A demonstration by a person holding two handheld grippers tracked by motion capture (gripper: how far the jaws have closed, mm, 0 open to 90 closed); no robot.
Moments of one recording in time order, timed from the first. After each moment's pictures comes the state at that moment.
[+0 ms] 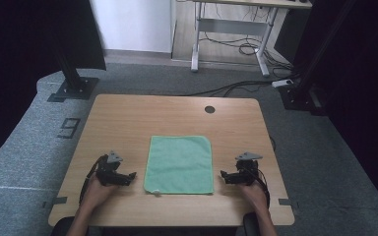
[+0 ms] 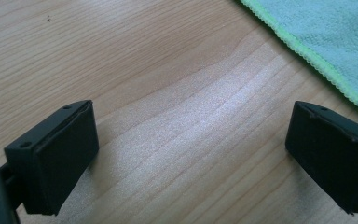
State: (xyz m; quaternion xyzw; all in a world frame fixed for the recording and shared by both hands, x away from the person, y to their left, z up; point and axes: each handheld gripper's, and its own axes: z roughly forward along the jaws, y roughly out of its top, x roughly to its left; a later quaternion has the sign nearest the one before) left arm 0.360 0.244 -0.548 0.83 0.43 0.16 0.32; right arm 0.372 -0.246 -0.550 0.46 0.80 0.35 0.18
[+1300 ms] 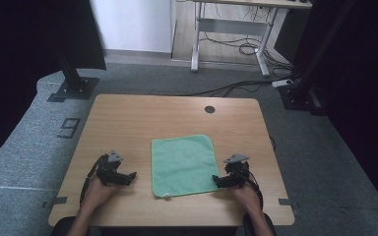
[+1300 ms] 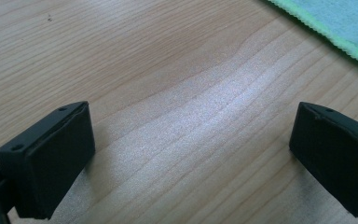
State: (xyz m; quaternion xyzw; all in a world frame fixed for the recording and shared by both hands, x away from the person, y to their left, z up) left arm 0.362 0.243 -0.549 0.83 0.44 0.16 0.31; right arm 0.365 -0.213 -0.548 0.42 0.83 0.31 0.18
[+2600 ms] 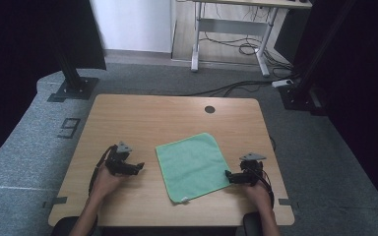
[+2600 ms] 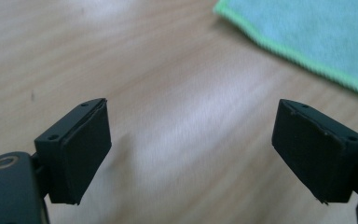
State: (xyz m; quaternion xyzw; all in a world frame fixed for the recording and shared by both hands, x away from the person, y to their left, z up) left arm 0.393 0.216 -0.531 0.83 0.41 0.16 0.33; right arm 0.374 -0.261 -0.557 0.48 0.79 0.34 0.20
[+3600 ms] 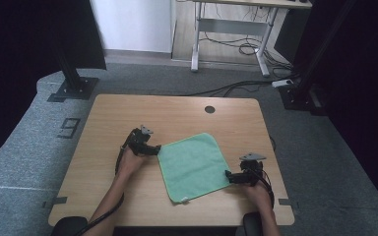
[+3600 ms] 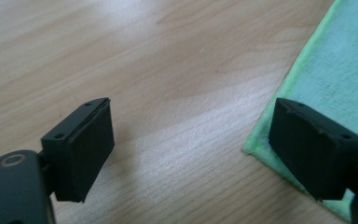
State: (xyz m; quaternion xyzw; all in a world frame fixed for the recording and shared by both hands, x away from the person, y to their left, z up) left arm 0.469 0.158 -0.545 0.82 0.44 0.19 0.31; right arm 0.374 -0.261 -0.557 0.48 0.79 0.34 0.20
